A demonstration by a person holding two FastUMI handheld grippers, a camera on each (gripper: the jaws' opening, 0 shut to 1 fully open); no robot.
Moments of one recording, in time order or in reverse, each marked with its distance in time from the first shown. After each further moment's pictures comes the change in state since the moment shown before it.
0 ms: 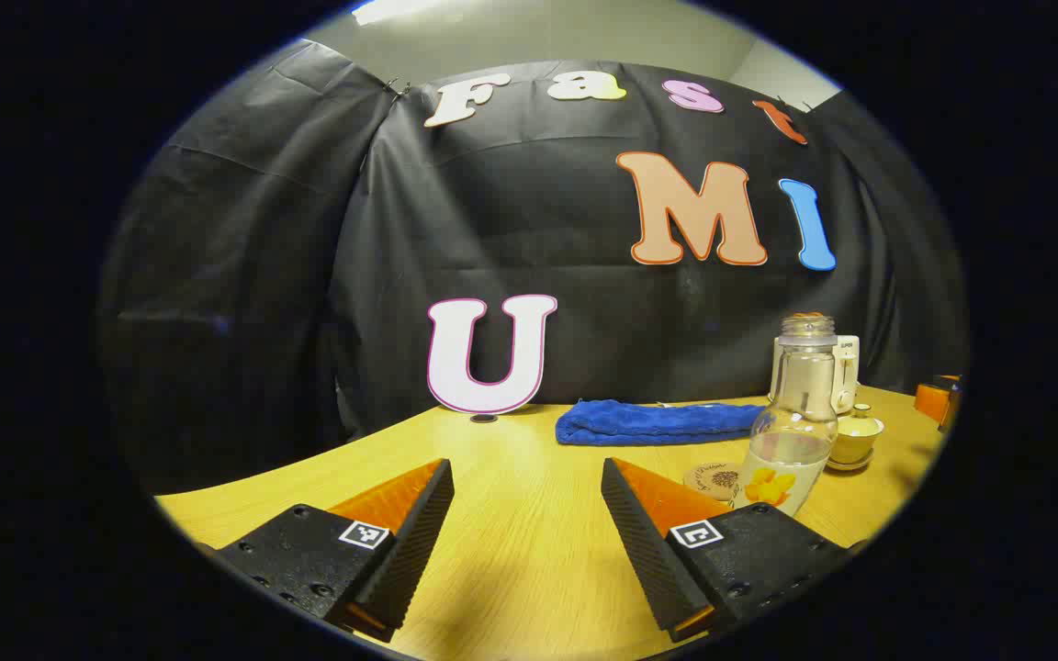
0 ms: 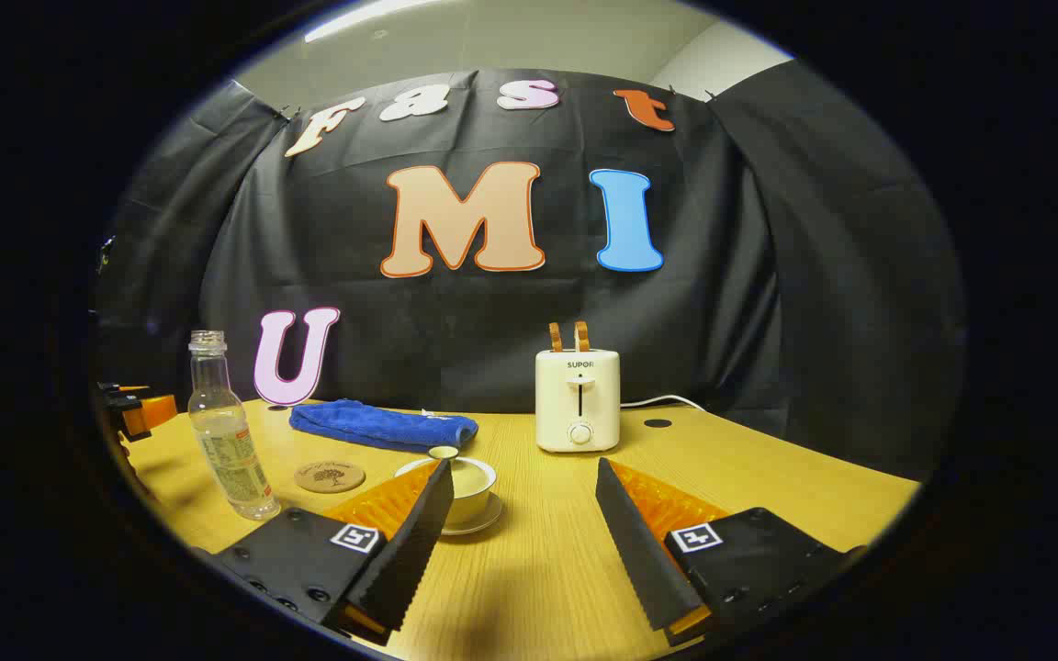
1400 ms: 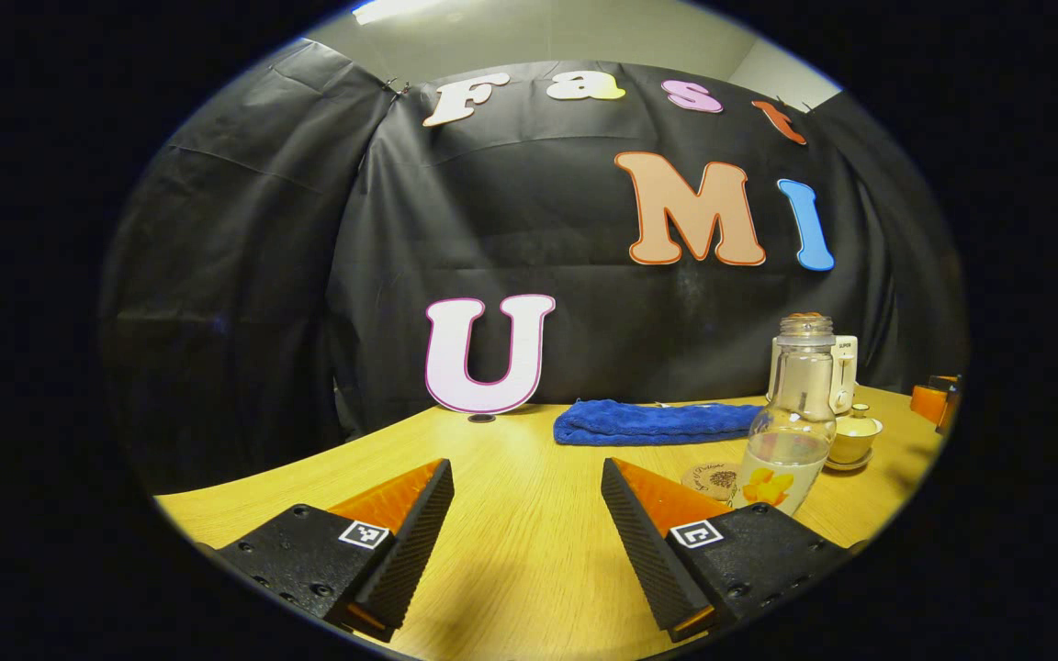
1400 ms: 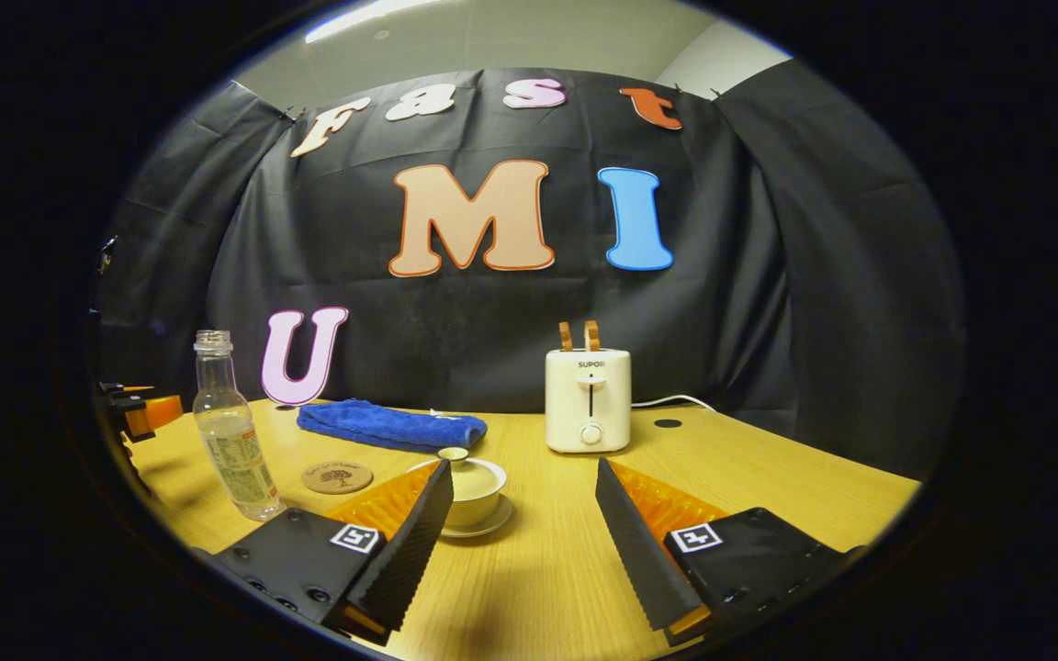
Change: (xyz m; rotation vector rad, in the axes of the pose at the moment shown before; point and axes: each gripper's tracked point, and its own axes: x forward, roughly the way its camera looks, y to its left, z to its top) left arm -0.002 -0.001 -0.003 0.001 0.000 -0.006; right arm 0.009 0.013 -0.003 -0.001 0.006 0.062
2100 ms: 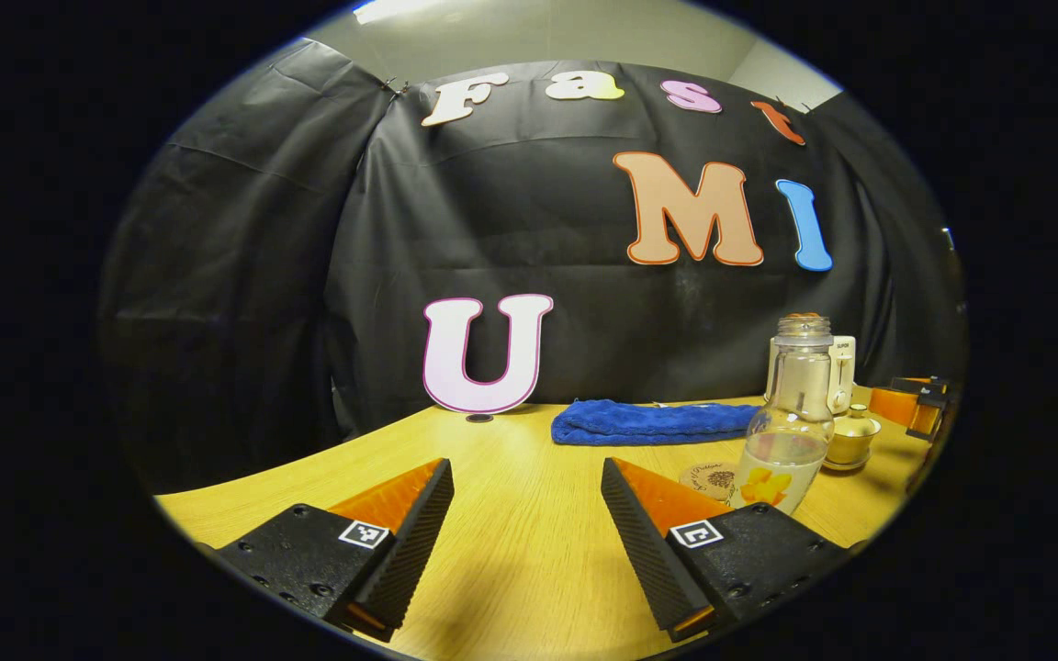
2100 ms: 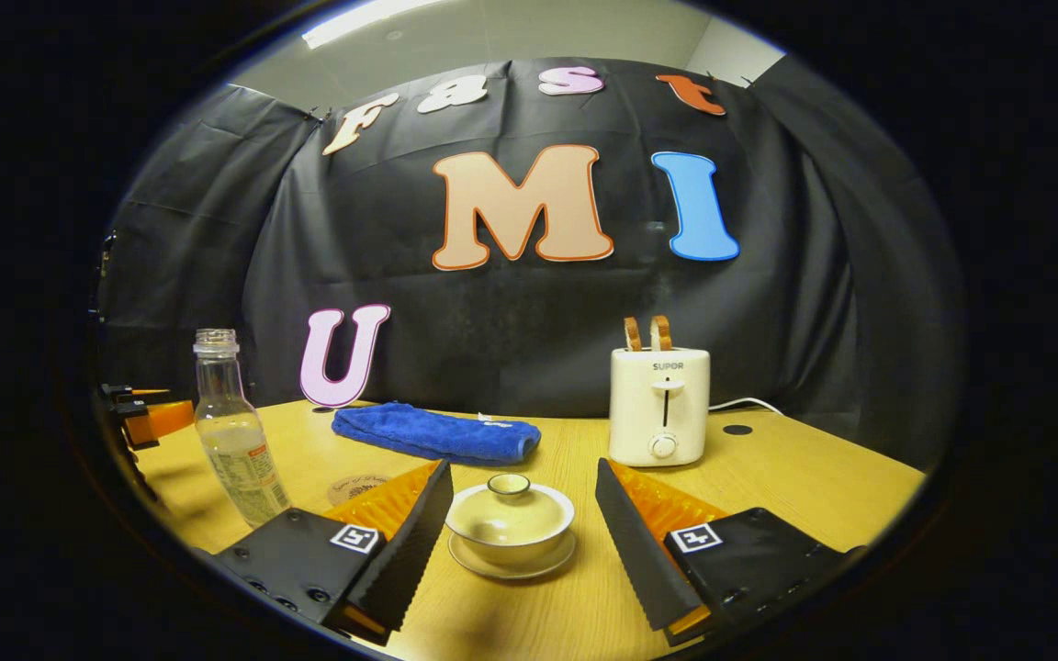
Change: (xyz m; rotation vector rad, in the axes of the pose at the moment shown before) left arm 0.000 0.000 0.001 -0.001 0.000 -0.006; right arm 0.055 0.045 -0.006 0.009 0.016 0.147
